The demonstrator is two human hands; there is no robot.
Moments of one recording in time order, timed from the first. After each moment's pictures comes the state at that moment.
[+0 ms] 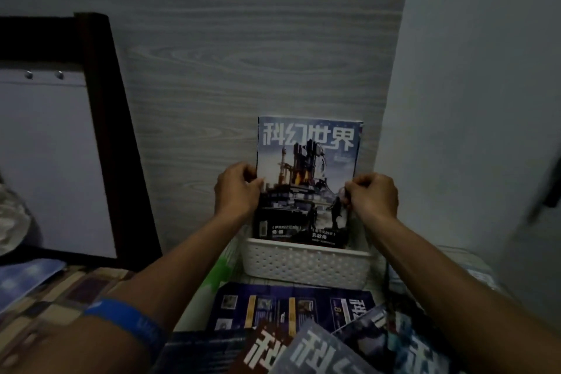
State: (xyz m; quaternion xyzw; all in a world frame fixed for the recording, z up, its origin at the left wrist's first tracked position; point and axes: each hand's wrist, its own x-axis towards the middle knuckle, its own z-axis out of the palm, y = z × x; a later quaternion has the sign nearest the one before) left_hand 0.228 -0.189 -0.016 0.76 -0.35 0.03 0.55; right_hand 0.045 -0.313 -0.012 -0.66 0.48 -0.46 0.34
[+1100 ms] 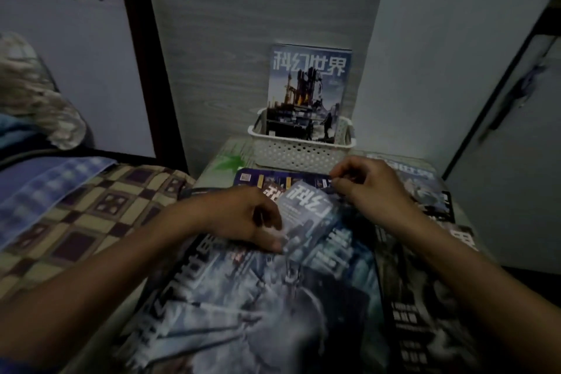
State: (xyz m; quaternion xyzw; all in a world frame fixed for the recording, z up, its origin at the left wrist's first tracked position) left_hand 0.094 0.035 -0.032 0.69 -0.68 -0.23 0.11; right_hand -0.109 -0.113 -0.018 -0.83 0.31 -0.29 0.35
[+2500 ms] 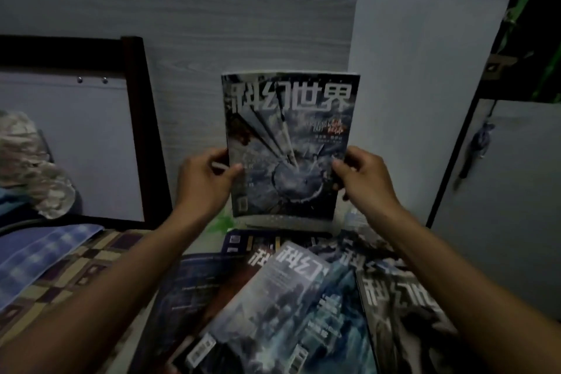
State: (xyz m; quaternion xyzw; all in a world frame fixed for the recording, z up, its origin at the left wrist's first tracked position) left_hand 0.124 0.000 0.045 0.67 -0.44 0.07 0.59; right_hand -0.085 -0.142 0.064 -0.75 0.30 -0.45 0.37
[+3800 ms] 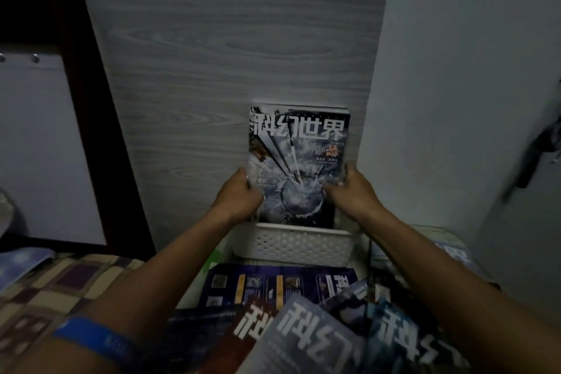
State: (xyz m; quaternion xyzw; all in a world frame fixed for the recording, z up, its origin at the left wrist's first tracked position) left_hand 0.202 -0.169 -0.024 0.77 -0.41 -0.15 0.46; right_hand 0.024 -0.300 -0.017 -0.77 0.43 -0.31 0.36
